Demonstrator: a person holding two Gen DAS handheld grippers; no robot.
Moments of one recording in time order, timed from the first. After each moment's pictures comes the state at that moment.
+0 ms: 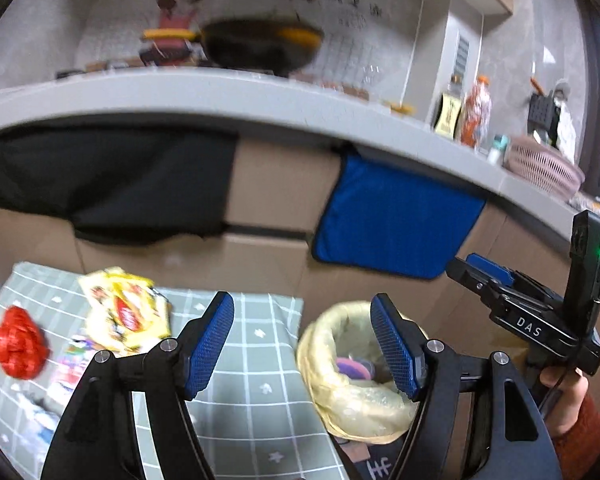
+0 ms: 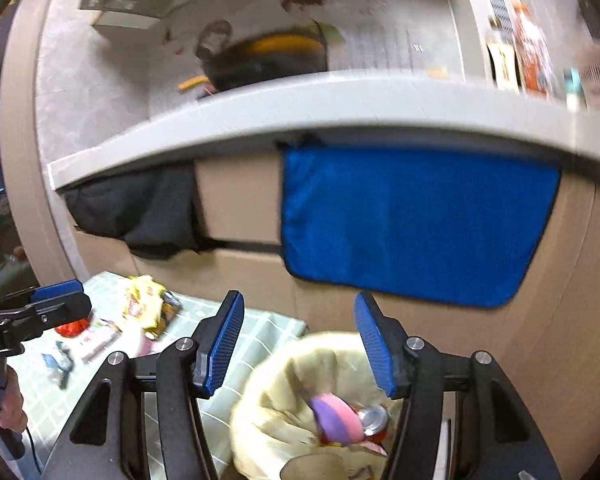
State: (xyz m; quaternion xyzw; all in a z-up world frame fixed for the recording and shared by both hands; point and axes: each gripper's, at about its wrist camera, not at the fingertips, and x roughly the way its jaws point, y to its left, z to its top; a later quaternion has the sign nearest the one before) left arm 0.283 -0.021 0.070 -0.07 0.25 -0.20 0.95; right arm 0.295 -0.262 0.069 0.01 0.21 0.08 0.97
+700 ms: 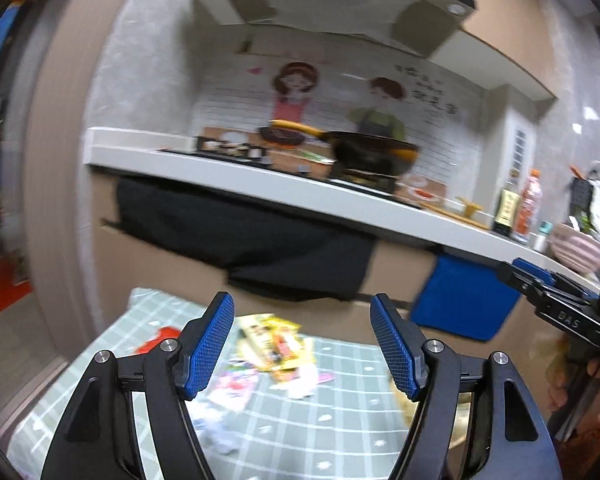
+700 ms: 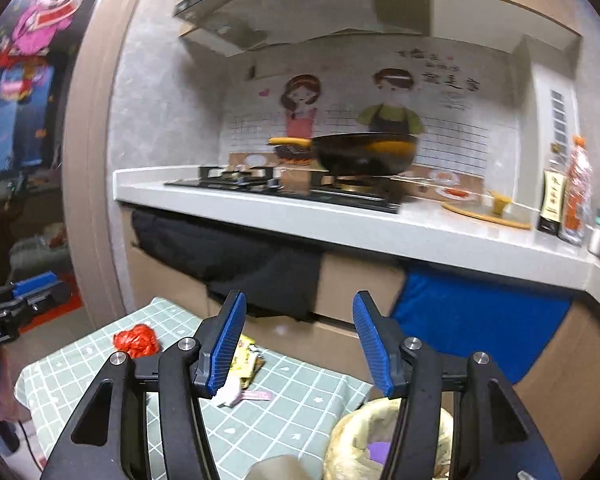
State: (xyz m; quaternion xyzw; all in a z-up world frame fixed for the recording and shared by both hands) left arm 0.158 0.170 0.124 -0.11 0.15 -0.04 0.98; right arm 0.223 -0.101 0.165 -0.07 0.15 0.15 0.98
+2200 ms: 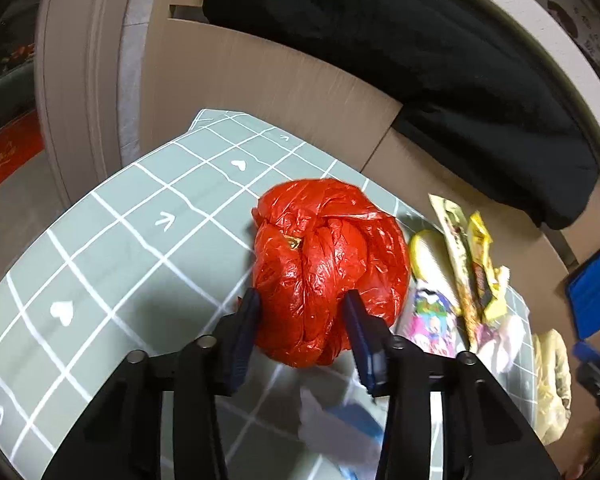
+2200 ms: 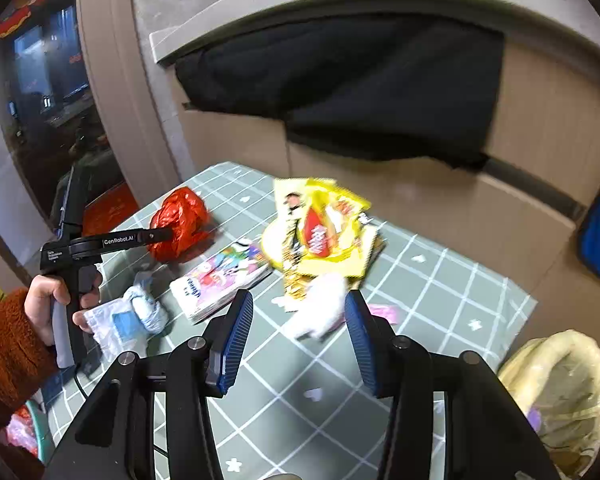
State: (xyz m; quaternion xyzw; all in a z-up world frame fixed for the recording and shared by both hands) left arm 0.357 0.308 -0.113 -0.22 0.38 0.05 0.89; right arm 0.364 -0.011 -0.033 -0.07 0.38 0.28 0.88
